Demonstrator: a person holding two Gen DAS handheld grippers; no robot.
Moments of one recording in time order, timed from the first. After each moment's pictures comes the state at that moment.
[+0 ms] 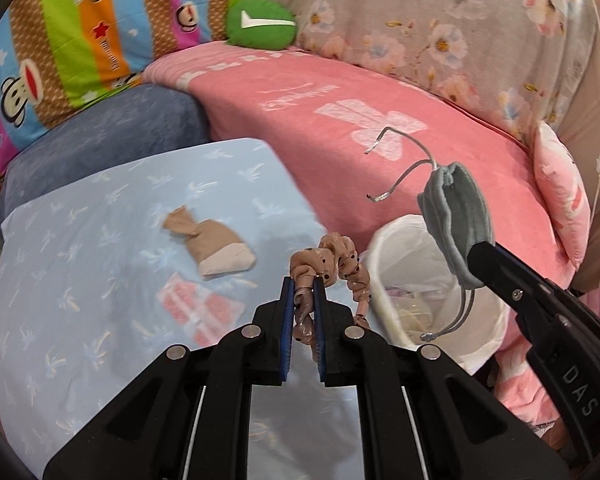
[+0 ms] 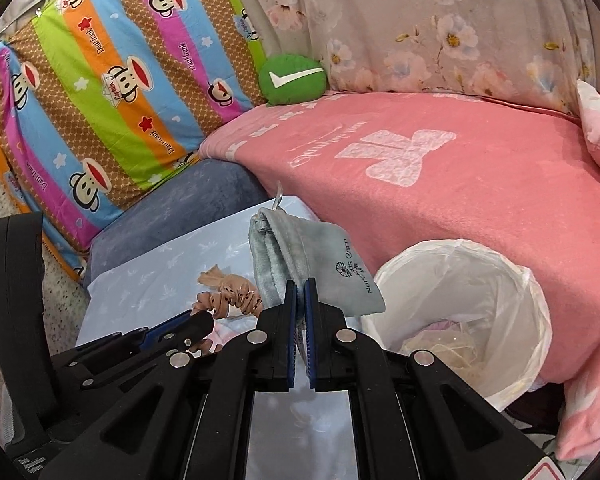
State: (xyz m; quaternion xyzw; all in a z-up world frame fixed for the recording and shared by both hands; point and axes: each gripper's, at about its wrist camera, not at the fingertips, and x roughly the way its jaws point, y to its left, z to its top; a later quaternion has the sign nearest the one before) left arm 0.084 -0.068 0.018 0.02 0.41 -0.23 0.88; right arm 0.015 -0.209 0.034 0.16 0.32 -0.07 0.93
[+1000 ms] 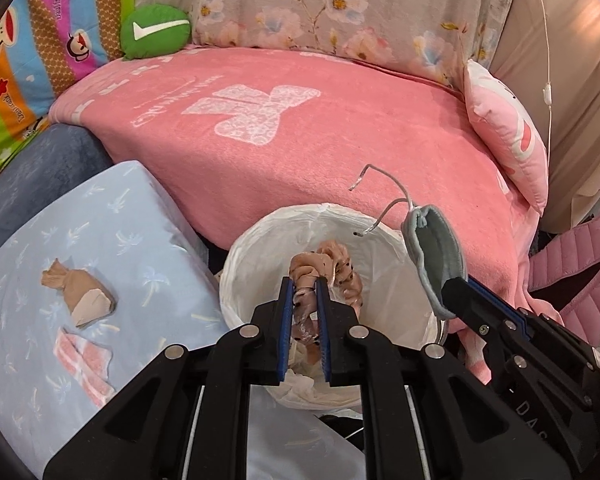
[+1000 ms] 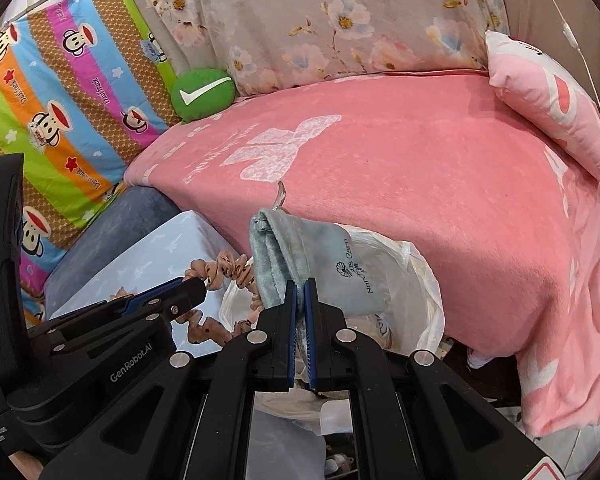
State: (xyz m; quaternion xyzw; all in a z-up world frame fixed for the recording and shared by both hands) left arm 0.069 -0.206 0.006 0.09 0.41 -0.34 0.84; right arm -0.027 -0.327 -0.005 0.22 0.33 -0.18 0.90
